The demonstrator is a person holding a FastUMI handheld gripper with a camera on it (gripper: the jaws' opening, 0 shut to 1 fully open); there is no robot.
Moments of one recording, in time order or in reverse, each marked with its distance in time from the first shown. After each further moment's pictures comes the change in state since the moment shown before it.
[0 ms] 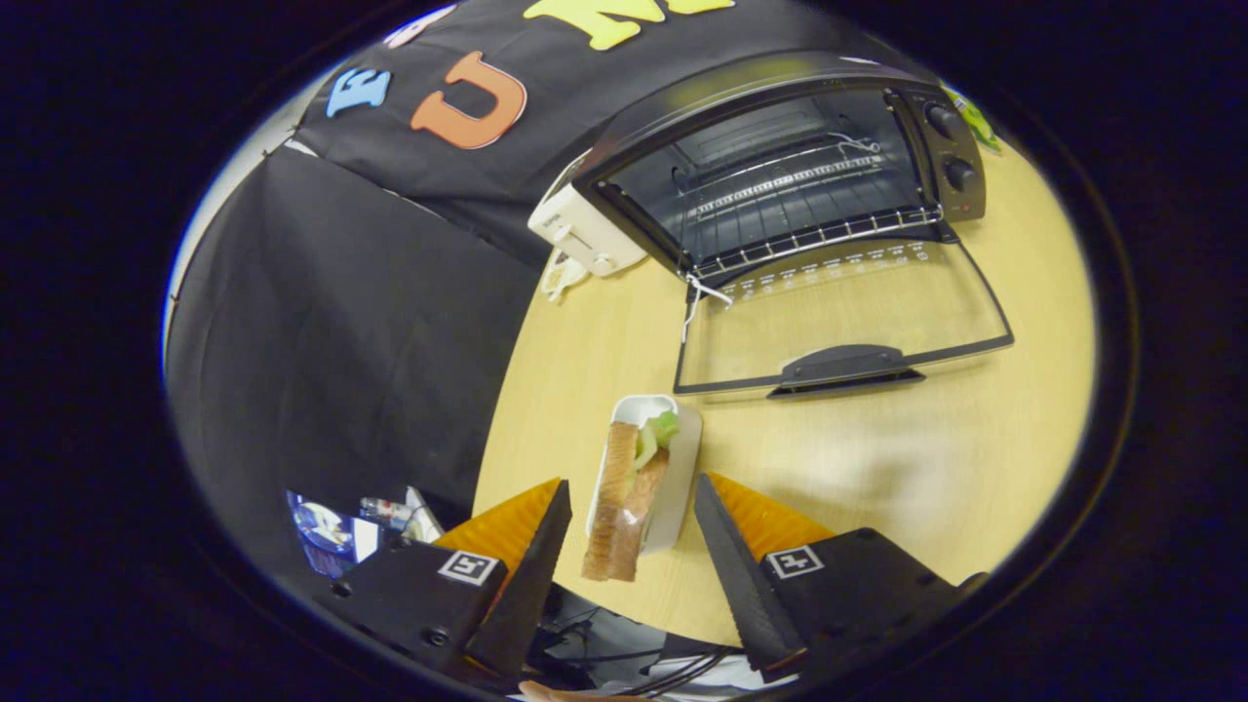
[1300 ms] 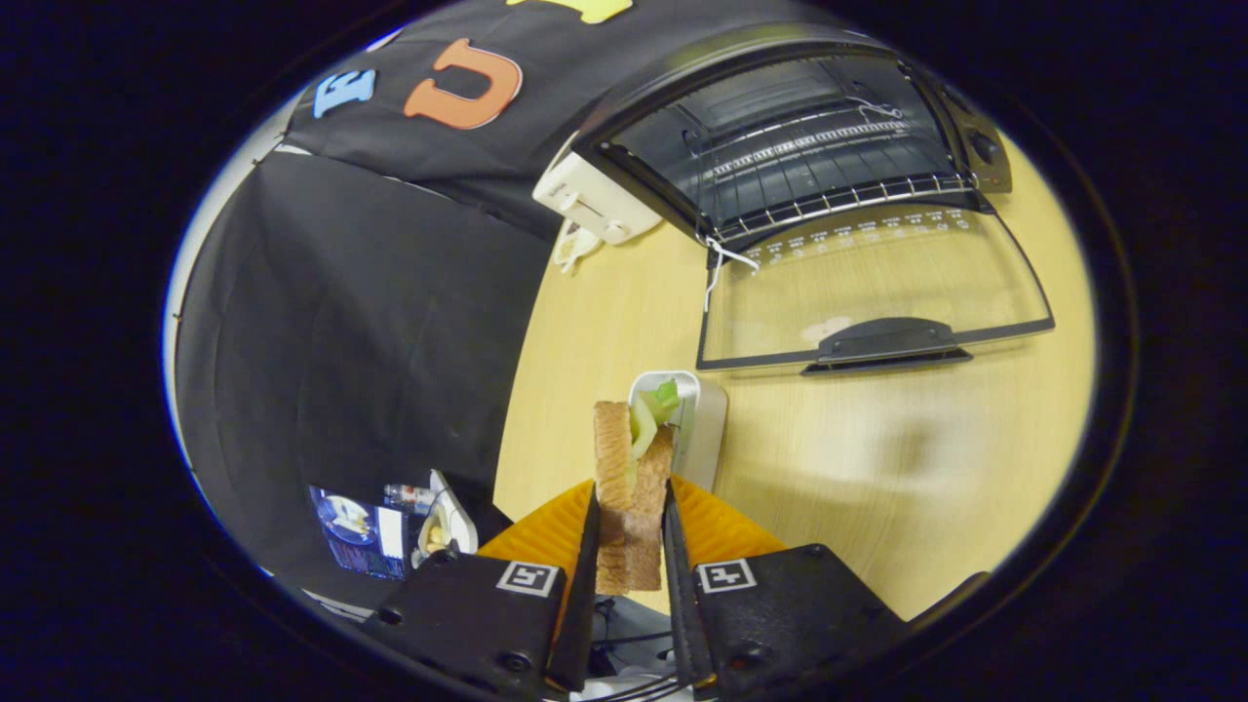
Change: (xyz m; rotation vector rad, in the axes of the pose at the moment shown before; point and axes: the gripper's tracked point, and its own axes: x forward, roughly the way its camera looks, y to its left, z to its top) arm 0.010 0.003 -0.003 -0.004 0.077 0.053
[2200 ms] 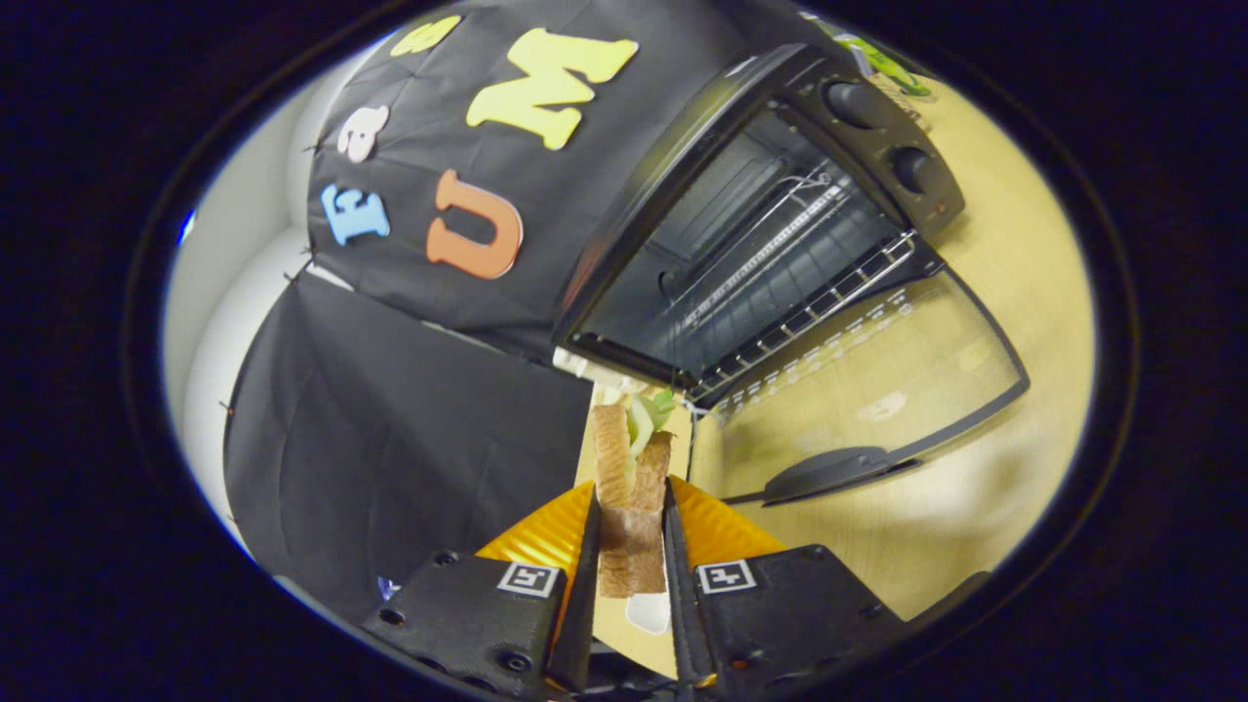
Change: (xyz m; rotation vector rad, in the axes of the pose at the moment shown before) arm -0.038 -0.047 0.104 0.225 -0.466 0.192
